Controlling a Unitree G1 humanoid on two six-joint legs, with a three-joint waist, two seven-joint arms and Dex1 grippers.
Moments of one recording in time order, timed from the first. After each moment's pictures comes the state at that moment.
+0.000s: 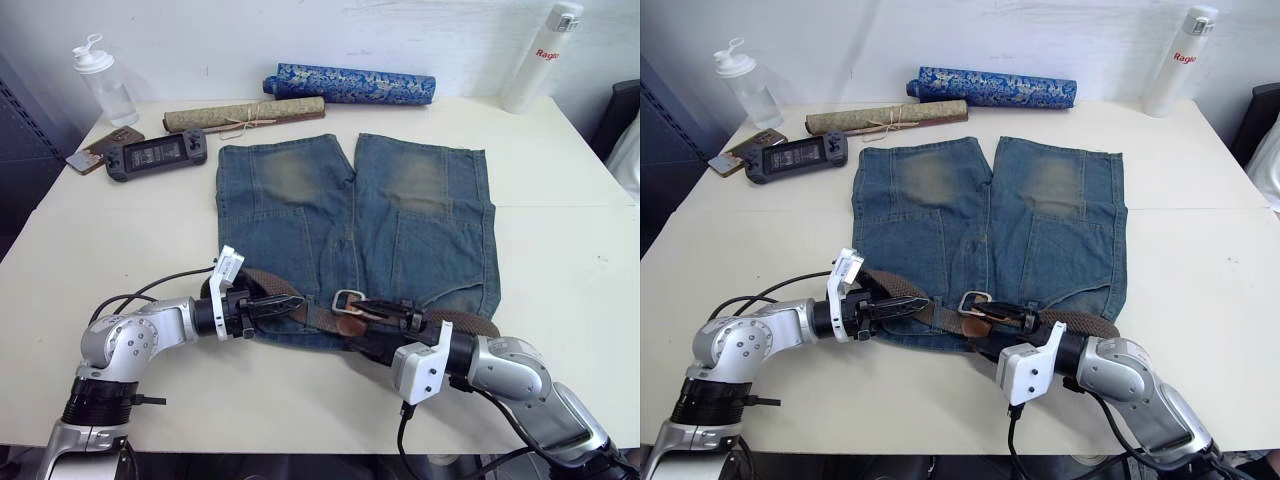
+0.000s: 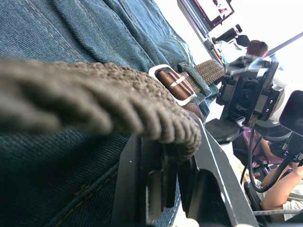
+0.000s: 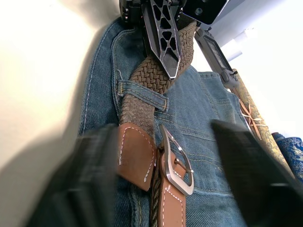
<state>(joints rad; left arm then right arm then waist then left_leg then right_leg) -0.32 0.59 0.05 -0.12 -0.98 1.04 -0.74 -0.03 -0.68 0.23 -0.42 -0.20 -0.37 0.68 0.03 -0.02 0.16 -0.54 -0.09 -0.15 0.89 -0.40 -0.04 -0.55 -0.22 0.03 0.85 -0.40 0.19</state>
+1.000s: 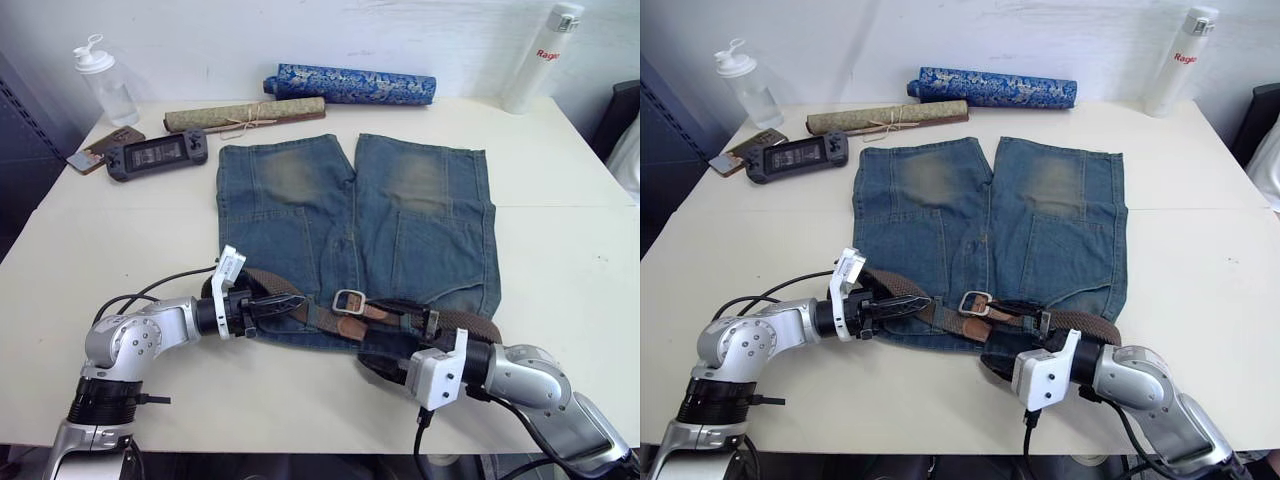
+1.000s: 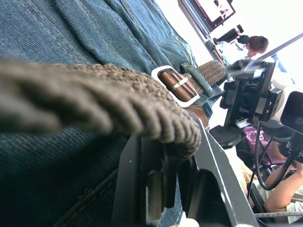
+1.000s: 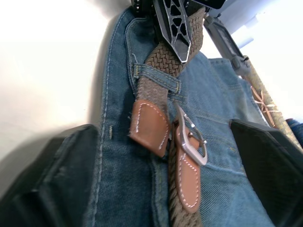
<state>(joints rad) -0.33 0.56 0.06 -0.11 -0.93 1.04 -0.75 0.02 -0.73 0.18 -0.42 -0.17 -0.40 0.70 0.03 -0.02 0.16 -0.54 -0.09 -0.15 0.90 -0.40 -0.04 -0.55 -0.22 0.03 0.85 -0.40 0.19</state>
